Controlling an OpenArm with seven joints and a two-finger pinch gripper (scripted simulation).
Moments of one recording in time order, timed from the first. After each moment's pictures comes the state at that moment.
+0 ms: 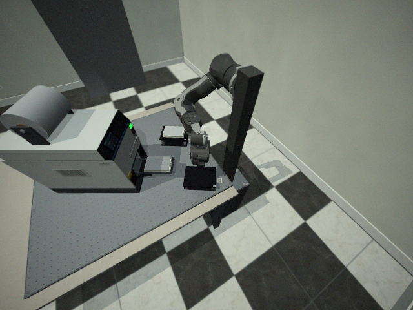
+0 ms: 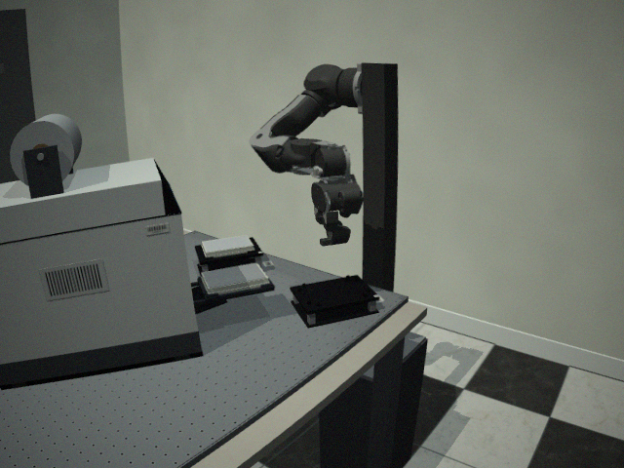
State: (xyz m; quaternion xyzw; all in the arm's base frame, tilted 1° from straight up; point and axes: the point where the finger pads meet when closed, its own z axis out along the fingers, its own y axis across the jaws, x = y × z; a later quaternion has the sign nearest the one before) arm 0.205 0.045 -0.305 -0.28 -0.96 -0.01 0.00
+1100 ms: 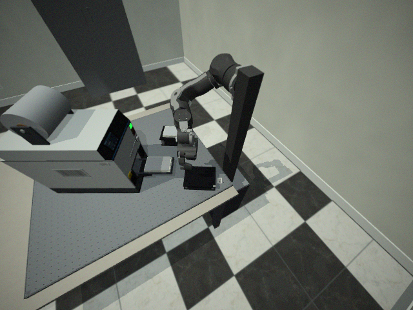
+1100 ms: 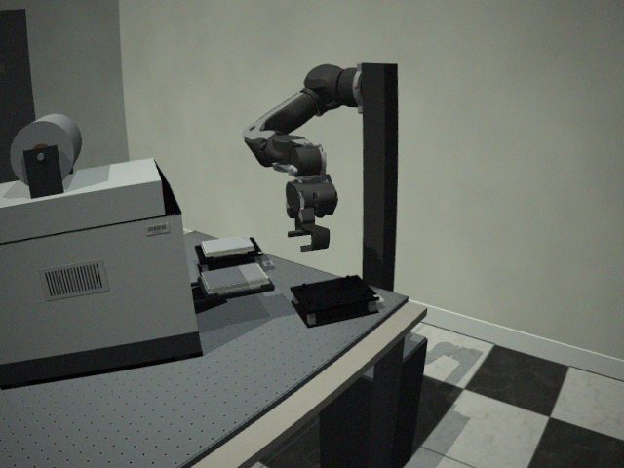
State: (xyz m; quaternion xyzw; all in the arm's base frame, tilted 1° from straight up) arm 0.248 0.011 -0.300 -0.26 -0.97 0.01 0.00
